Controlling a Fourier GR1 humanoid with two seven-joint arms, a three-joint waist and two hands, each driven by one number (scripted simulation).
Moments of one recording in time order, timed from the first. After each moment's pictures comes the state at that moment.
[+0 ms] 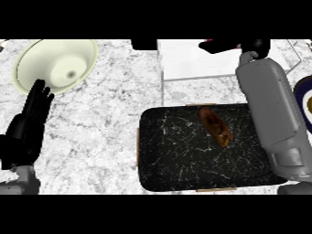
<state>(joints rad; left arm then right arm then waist) -0.06 0.16 0.06 -1.69 0.01 0.12 0.14 -0.99 -0.12 -0.24 -0.88 0.73 -0.29 0.36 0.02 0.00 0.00</state>
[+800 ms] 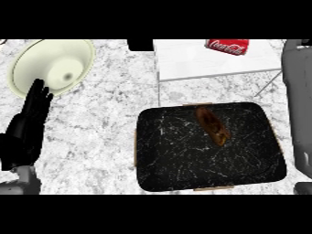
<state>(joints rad) -0.06 0.14 0.07 -1.72 -0.02 0.15 0.19 -0.98 -0.22 -0.34 -1.07 0.55 -0.30 0.38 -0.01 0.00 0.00</state>
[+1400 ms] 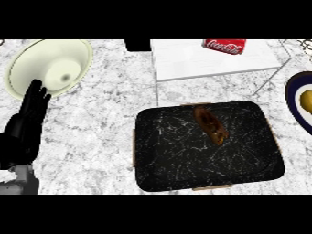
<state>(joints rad) -0.07 0.15 0.09 -1.69 -0.02 0.13 0.17 -0.68 -0.42 -0.51 -1.47 0.33 -0.05 0.55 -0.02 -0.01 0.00</state>
